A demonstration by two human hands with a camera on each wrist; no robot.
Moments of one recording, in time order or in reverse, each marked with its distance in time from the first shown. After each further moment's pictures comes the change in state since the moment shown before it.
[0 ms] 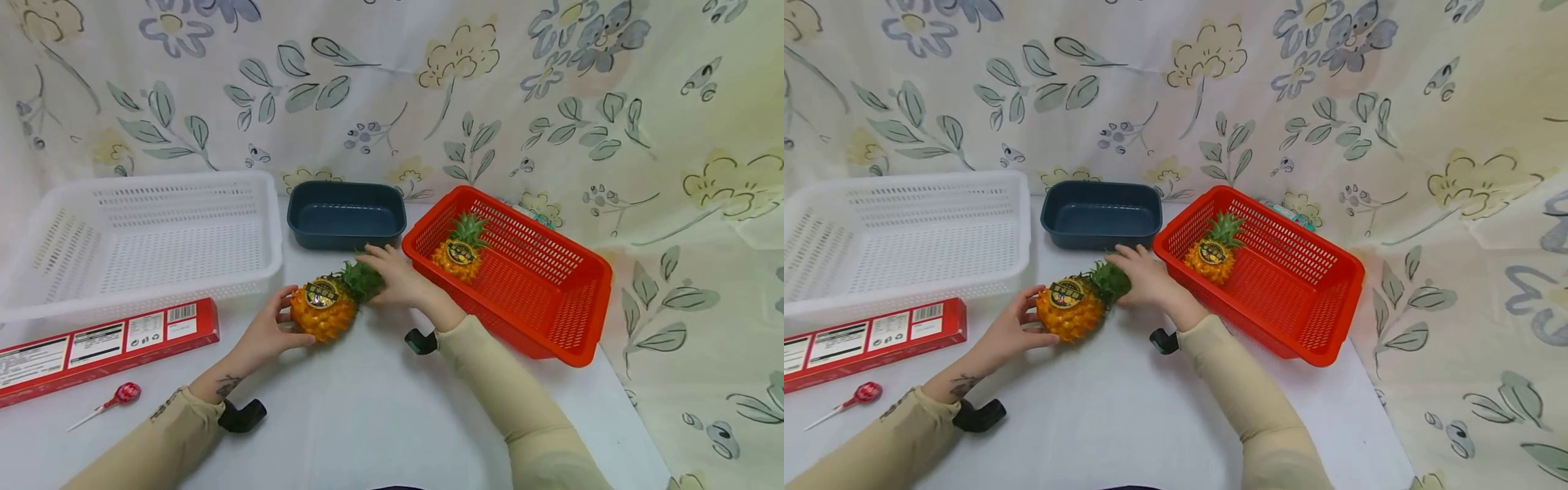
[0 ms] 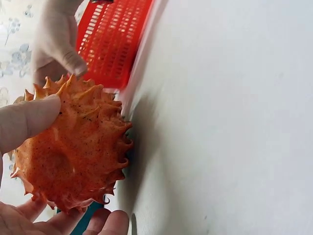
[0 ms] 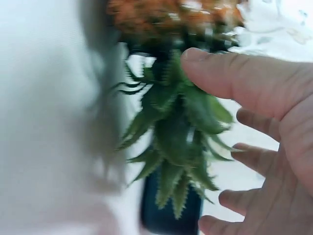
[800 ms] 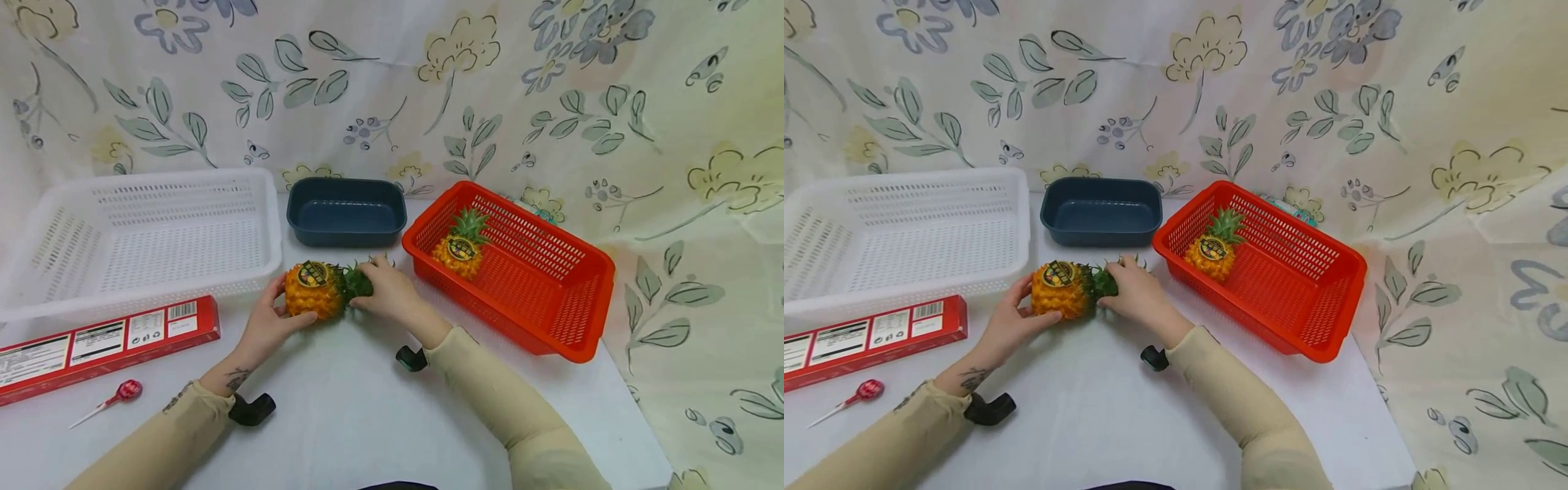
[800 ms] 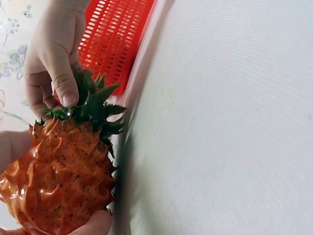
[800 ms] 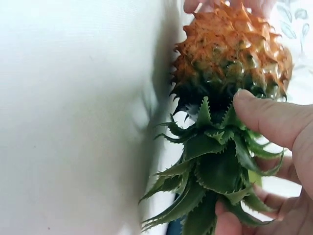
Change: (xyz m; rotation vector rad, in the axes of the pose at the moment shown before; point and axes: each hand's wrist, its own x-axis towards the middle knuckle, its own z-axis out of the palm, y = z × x) left_hand 0.008 0.005 0.005 -0.021 0.169 -0.009; right_hand -0.001 -0.026 0.028 -0.049 0.104 0.275
